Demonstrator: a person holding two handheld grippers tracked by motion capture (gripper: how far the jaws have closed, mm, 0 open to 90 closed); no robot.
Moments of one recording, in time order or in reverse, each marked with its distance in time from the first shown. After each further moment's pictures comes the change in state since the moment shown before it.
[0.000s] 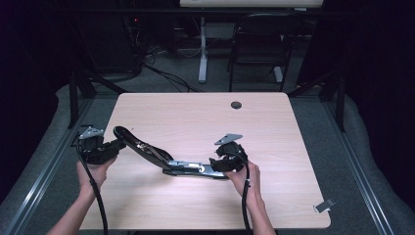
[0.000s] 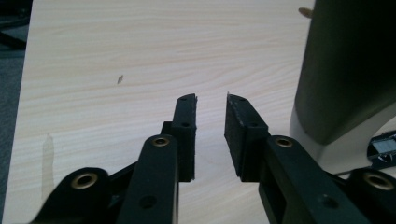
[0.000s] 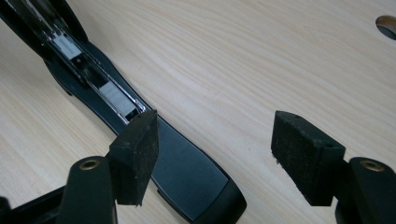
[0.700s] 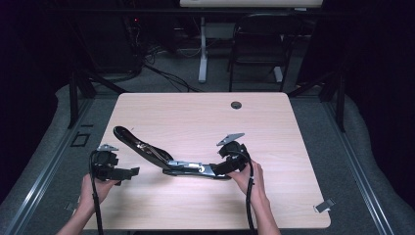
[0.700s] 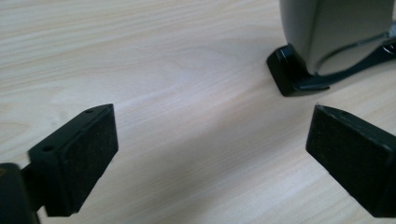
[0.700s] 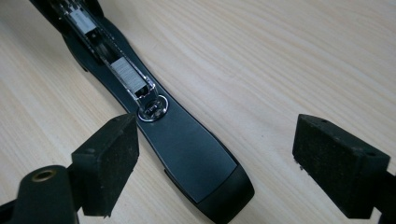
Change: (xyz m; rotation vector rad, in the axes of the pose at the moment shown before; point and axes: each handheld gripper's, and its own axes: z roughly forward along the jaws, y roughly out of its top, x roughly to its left) left arm -0.011 -0.036 0.012 0.298 -0.033 0.051; right arm -0.012 -0.006 0.002 0.061 0.099 -0.024
